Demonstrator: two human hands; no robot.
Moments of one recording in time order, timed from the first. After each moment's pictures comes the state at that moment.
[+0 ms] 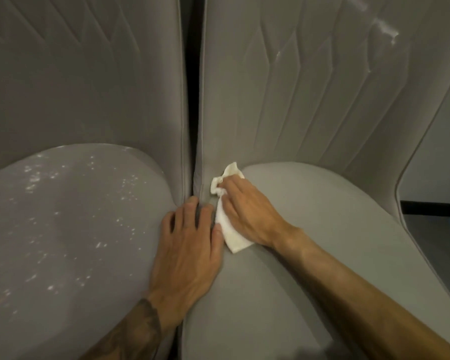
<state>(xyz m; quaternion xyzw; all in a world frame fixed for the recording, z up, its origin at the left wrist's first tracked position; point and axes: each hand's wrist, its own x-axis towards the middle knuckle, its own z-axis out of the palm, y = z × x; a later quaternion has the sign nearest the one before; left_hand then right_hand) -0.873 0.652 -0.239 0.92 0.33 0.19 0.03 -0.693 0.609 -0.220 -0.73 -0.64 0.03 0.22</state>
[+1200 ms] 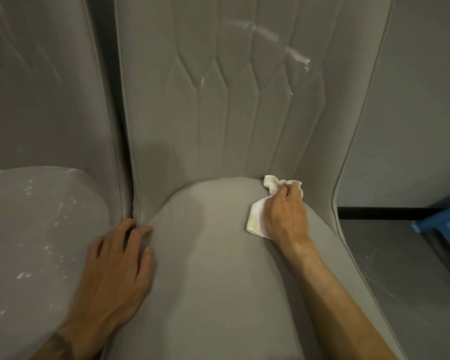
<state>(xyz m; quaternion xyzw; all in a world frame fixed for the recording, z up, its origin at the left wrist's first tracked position) -0.871 0.651 -0.230 0.92 0.35 0.16 0.04 -0.574 0.514 -0.210 -0.95 -0.29 -0.04 0.11</state>
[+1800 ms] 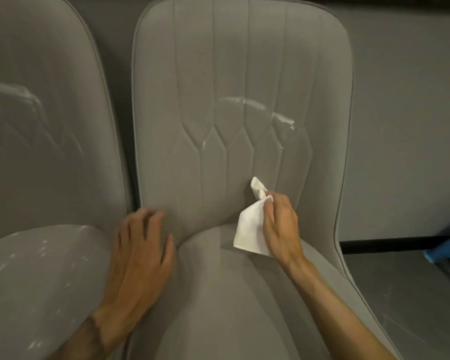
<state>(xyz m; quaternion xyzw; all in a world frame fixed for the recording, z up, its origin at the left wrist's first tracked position) -0.798 0.700 -0.160 0.90 0.31 0.30 0.00 -0.572 0.549 -0.151 -0.78 -0.34 -0.09 0.52</state>
